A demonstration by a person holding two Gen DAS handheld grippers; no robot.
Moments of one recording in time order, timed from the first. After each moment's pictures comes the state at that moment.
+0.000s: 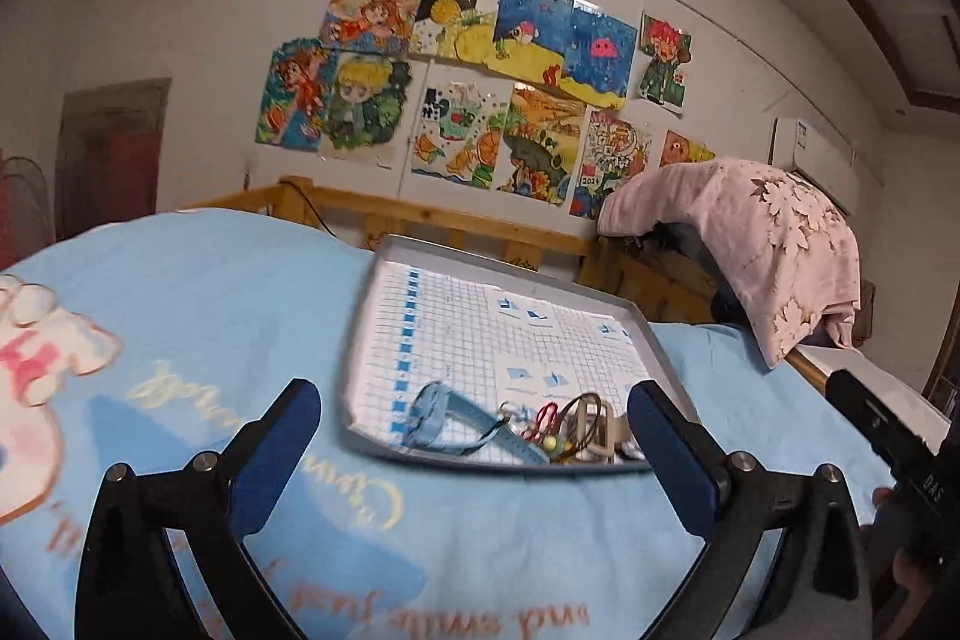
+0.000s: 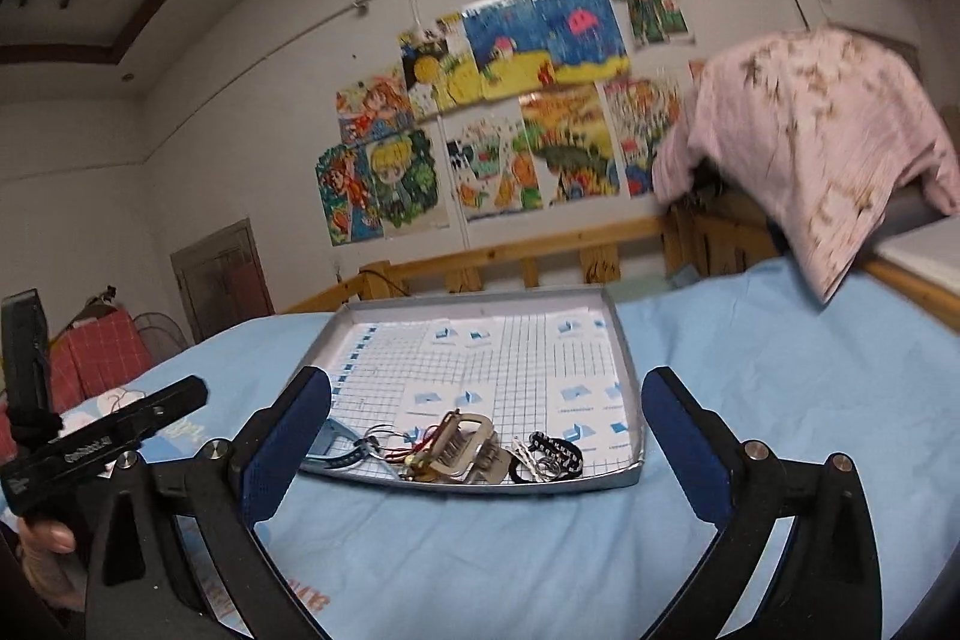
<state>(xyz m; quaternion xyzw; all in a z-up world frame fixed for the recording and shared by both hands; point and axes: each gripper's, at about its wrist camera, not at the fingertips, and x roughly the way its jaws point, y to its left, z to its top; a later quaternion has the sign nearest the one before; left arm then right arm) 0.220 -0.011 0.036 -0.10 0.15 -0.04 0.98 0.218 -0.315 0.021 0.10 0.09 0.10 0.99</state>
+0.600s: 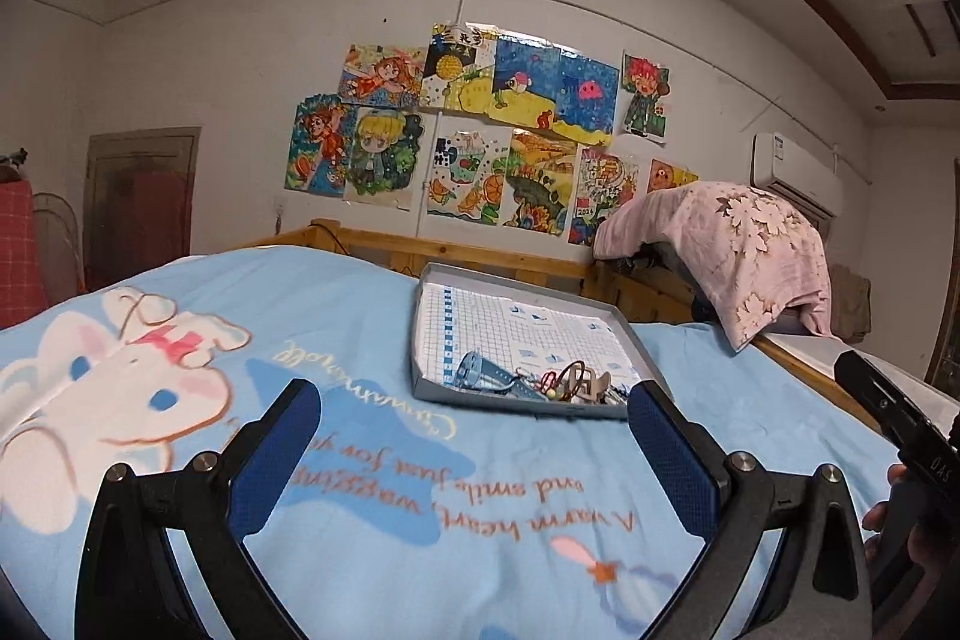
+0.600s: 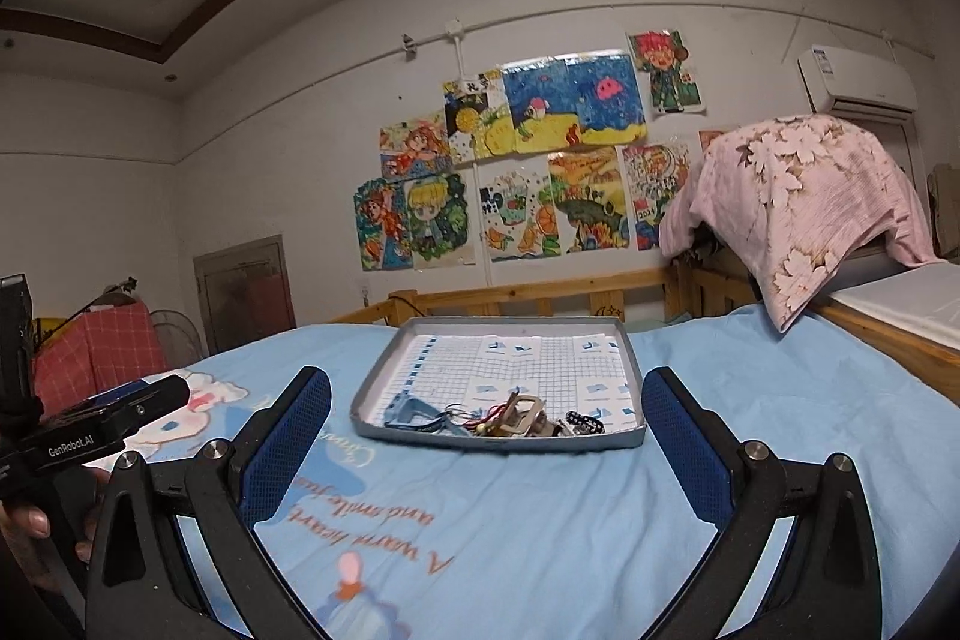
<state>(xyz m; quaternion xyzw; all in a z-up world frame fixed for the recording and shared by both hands) 0.070 0.015 0.044 -0.08 0.10 -0.03 0.99 0.066 -0.290 0.040 0.07 0.04 0.11 0.99</state>
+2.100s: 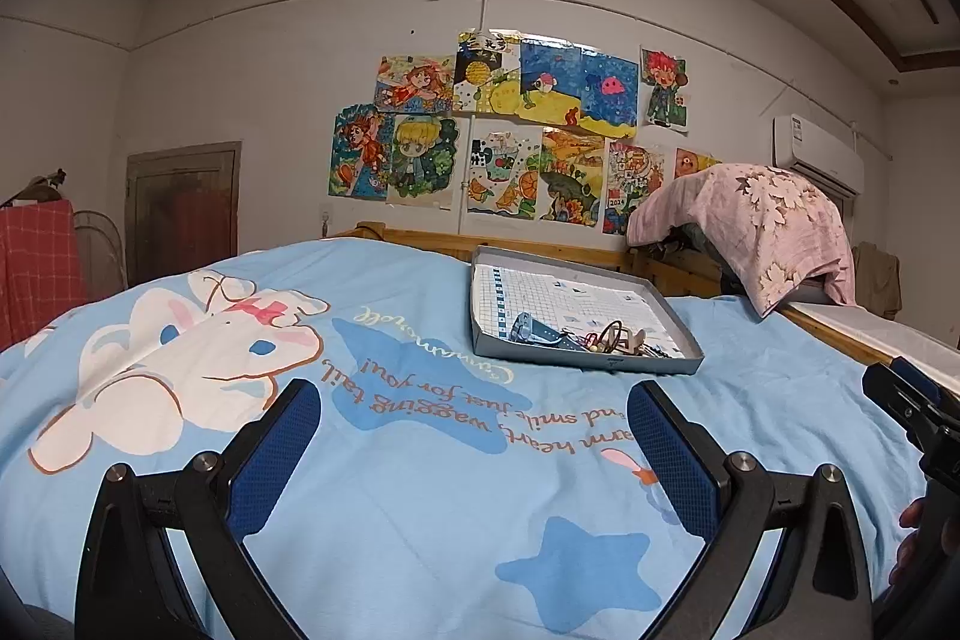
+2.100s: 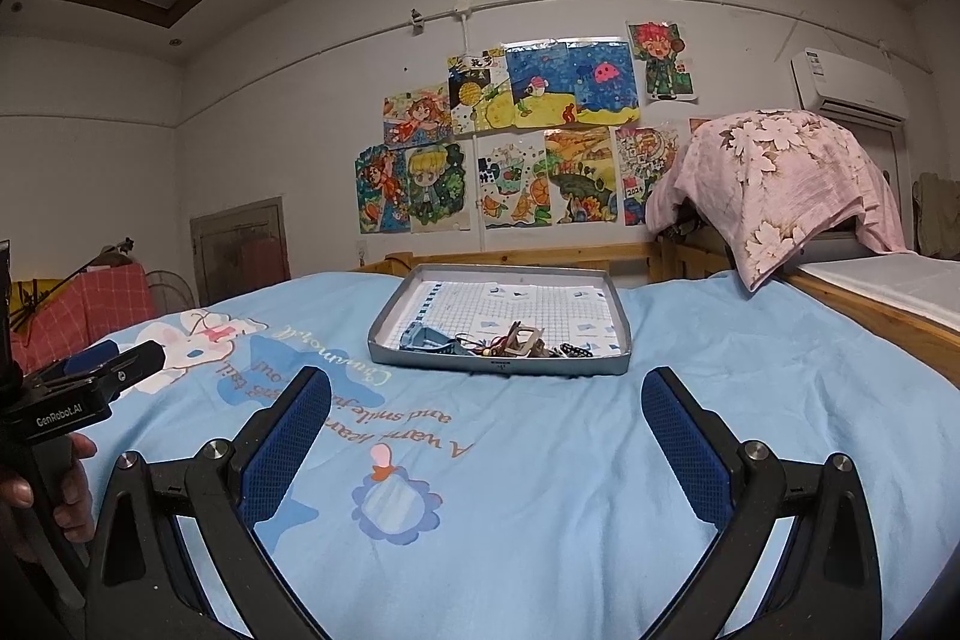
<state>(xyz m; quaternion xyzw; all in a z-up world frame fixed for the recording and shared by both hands) 0.001 0.032 0.019 -0.05 0.10 0.02 0.99 0.001 -0.284 0.011 0.05 0.07 0.09 0.99</state>
